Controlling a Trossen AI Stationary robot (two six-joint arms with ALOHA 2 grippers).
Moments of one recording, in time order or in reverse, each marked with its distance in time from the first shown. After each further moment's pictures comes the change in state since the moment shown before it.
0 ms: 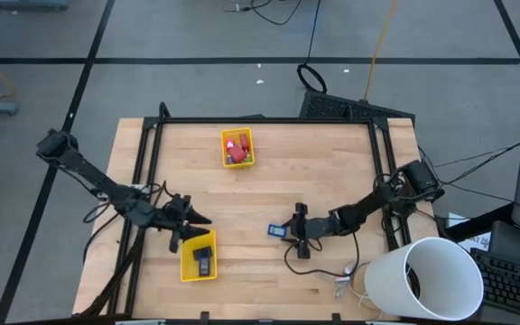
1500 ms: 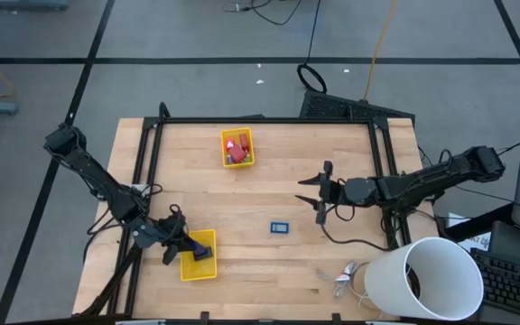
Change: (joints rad) left arm -0.189 0.071 -0.026 -0.362 0.096 -0.465; right arm -0.130 -0.759 -0.045 -0.302 0.085 -0.209
